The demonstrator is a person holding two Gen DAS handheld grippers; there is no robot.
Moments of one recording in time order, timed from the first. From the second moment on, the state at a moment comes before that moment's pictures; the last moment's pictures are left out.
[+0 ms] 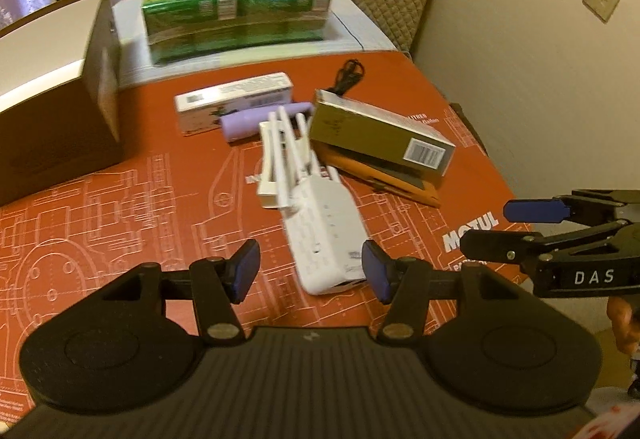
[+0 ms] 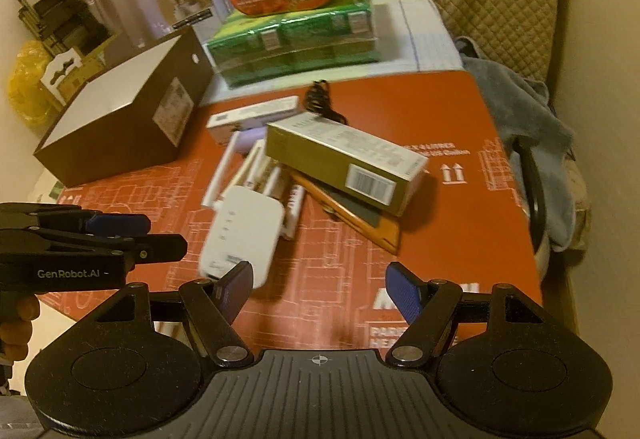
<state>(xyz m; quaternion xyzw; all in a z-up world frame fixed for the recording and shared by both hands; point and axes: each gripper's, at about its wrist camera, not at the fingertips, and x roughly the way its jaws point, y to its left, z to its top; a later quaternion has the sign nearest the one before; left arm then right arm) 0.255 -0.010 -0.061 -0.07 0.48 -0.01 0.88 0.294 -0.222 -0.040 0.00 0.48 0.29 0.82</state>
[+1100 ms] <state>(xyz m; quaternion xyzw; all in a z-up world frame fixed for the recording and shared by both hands) 0.281 -0.039 -0.109 0.04 0.49 0.06 0.87 0.323 -0.259 -0.067 0.02 0.52 0.28 0.81</state>
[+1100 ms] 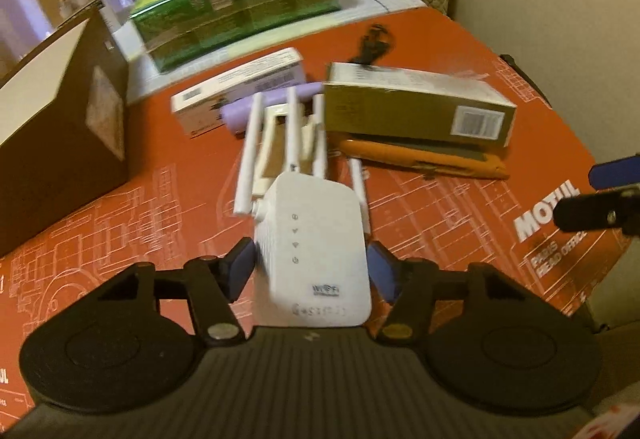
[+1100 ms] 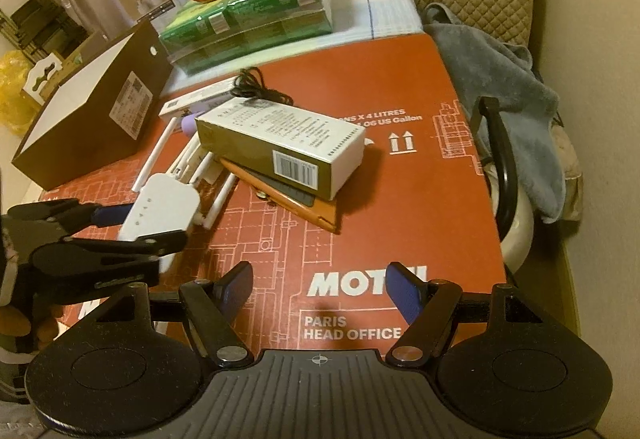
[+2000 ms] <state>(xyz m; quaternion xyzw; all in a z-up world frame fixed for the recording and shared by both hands) 0.269 0.000 -0.114 0.15 0.50 0.08 0.85 0.324 -0.233 -0.073 0.00 0.53 0.29 0.80</state>
